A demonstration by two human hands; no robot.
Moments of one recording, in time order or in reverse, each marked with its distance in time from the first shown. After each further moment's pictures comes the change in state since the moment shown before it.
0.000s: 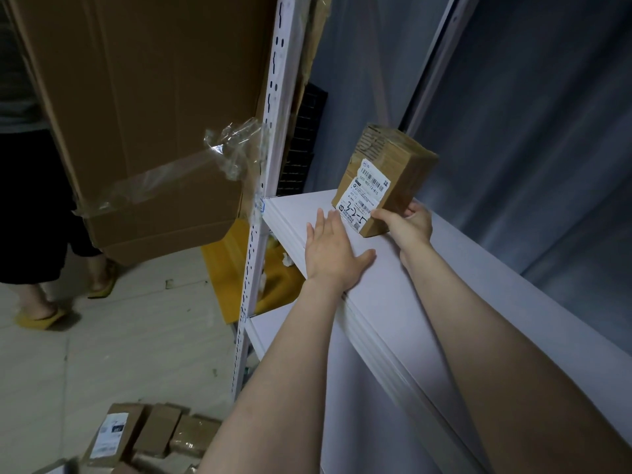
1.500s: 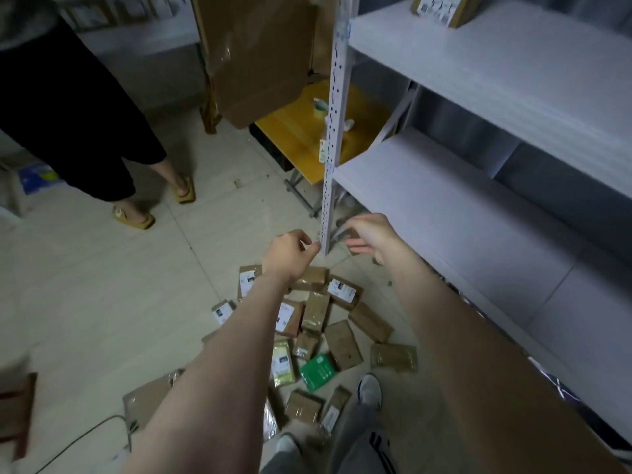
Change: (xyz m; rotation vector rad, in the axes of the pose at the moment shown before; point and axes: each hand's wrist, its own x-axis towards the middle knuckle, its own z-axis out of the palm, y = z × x) left_hand -0.325 -0.305 -0.117 0.020 -0.403 -0.201; right_hand -0.424 0.142 0.122 -0.053 -0.388 0.568
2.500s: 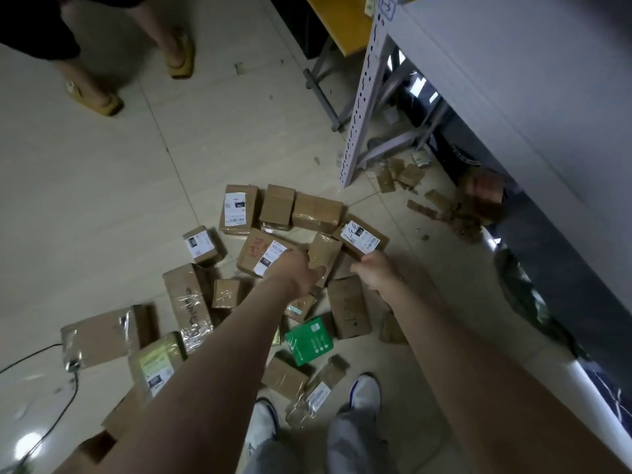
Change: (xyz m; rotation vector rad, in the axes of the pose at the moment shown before) left_hand 0.093 -0.181 0.269 0.089 -0.429 -0.352; right_hand 0.256 0.324 0.064 -0.579 -0.066 0.200
